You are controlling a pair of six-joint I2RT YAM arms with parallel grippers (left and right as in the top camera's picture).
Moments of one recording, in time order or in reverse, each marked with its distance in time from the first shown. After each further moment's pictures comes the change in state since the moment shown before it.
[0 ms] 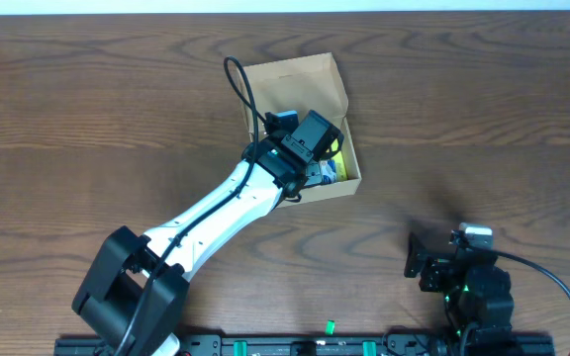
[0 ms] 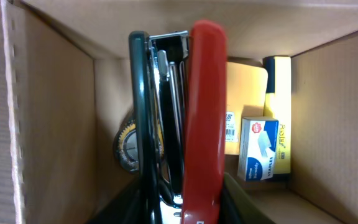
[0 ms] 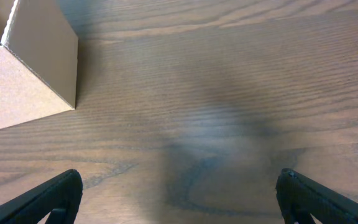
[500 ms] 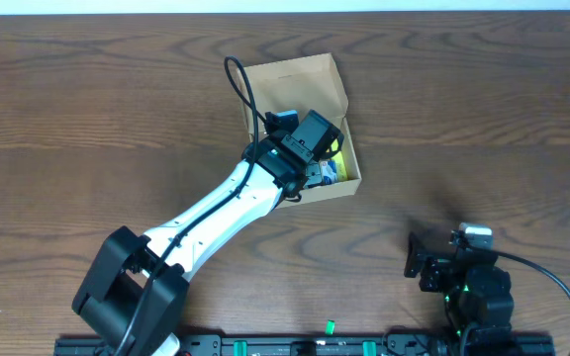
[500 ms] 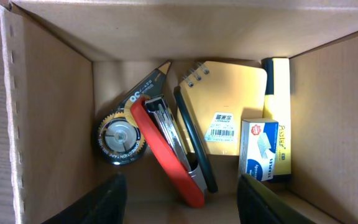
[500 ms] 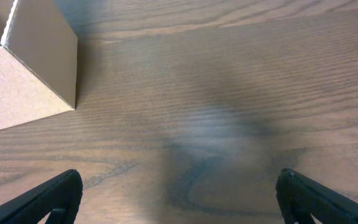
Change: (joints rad) left arm 0.000 0.000 0.000 0.005 -0.001 -0.003; right arm 0.000 0.000 0.000 0.000 0.000 0.000
